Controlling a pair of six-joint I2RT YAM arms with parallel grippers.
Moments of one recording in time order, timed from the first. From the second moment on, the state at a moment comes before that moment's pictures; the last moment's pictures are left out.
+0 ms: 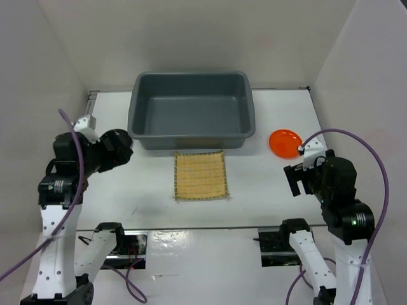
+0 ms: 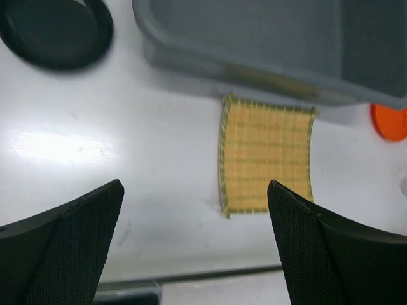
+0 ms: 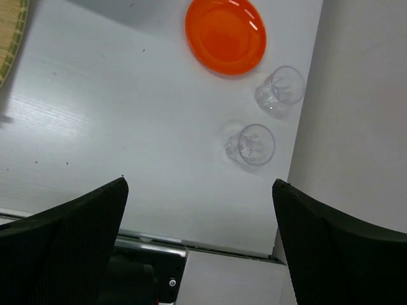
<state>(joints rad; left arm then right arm) 0.04 0.75 1.23 -0.97 0.14 -0.33 0.07 0.58 1.13 -1.15 0.05 -0.38</state>
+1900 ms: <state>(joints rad) -0.27 1.58 0.88 -0.22 0.48 -0.61 0.63 1.71 1.02 -0.57 -0.29 -0.64</state>
